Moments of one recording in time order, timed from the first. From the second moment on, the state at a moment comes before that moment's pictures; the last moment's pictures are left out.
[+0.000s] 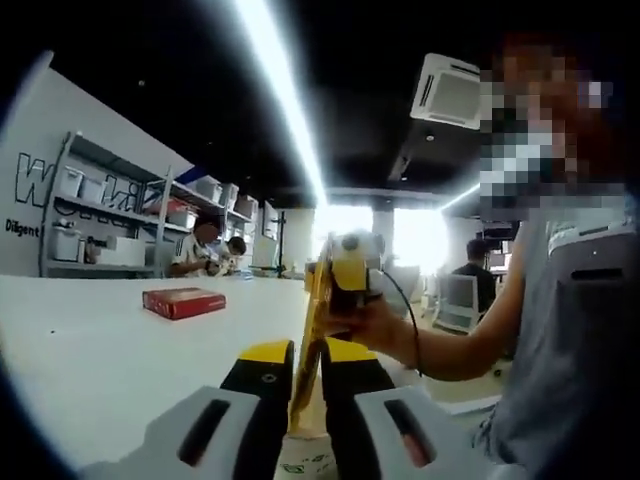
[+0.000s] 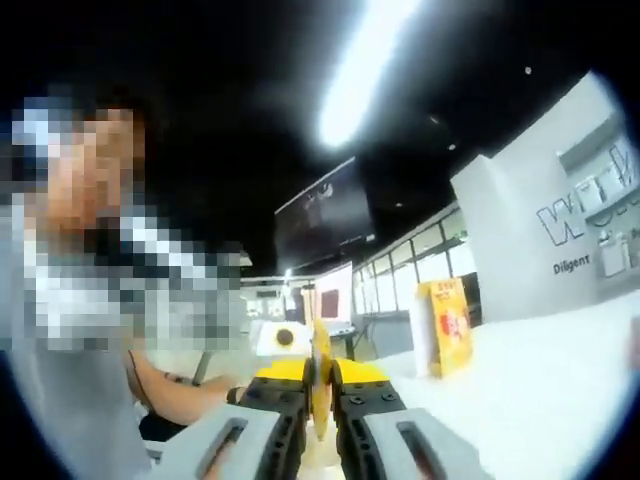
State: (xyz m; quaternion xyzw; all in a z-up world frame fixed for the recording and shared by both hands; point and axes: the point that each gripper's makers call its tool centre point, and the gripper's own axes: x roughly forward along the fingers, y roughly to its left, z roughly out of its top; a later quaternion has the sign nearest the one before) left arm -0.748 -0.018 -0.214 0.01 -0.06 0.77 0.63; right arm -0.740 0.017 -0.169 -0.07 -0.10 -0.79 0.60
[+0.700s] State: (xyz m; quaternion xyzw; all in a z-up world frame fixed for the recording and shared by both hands) left arm -0.740 0.011 -0.219 -0.02 0.02 0.67 0.74; right arm -0.733 0.025 -0.168 -0.09 -0.06 -0.83 0.55
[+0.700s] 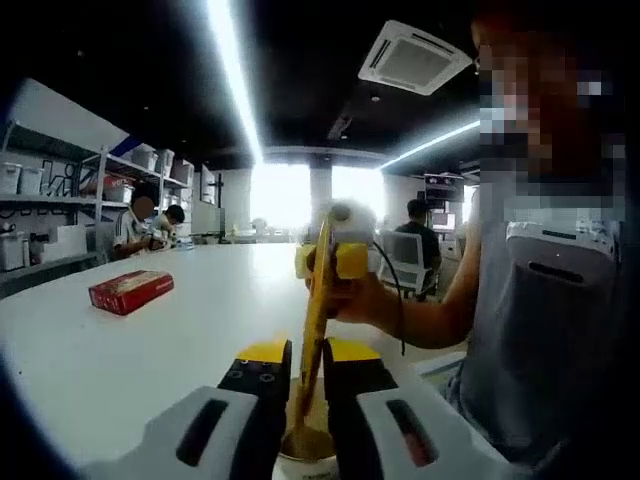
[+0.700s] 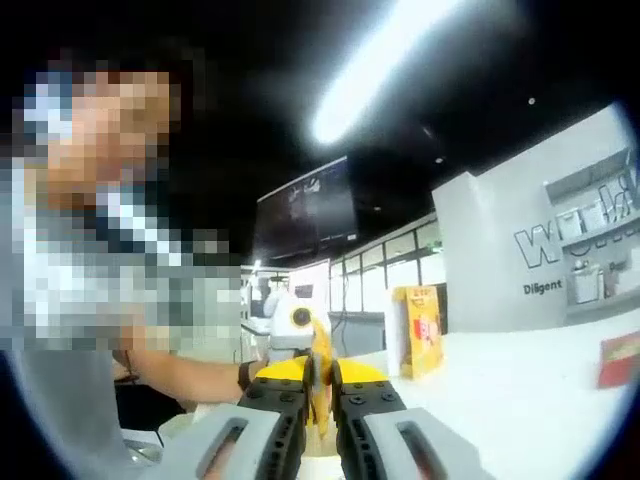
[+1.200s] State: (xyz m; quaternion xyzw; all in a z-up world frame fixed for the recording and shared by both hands) left arm -0.738 0.000 -0.219 0.01 0.00 0.68 0.73; right arm -0.736 0.024 -0.174 -0.08 -0.10 -0.83 0.54
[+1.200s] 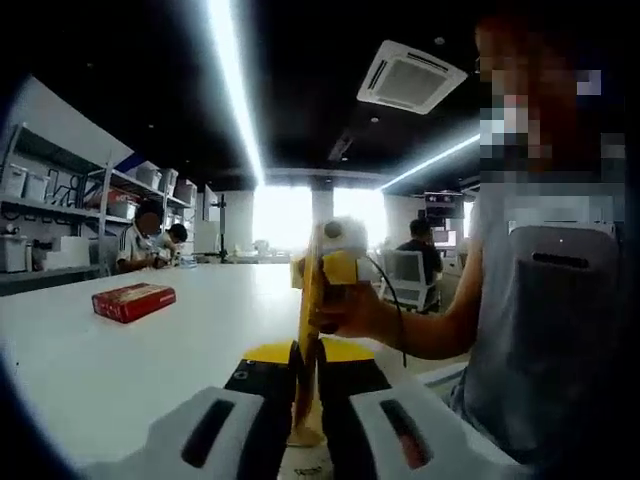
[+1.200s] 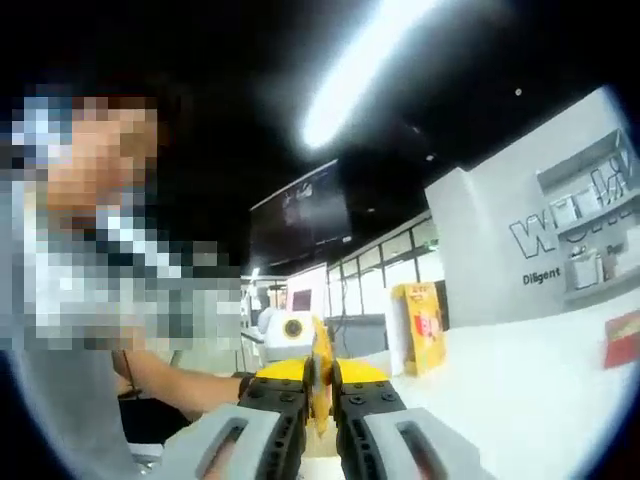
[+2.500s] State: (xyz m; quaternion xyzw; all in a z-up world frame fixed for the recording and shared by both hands) left arm -0.731 0.002 -0.217 0.04 0.00 0.67 0.74; right arm -0.729 0.035 -0.142 -0.16 -0.11 -0.82 0.54
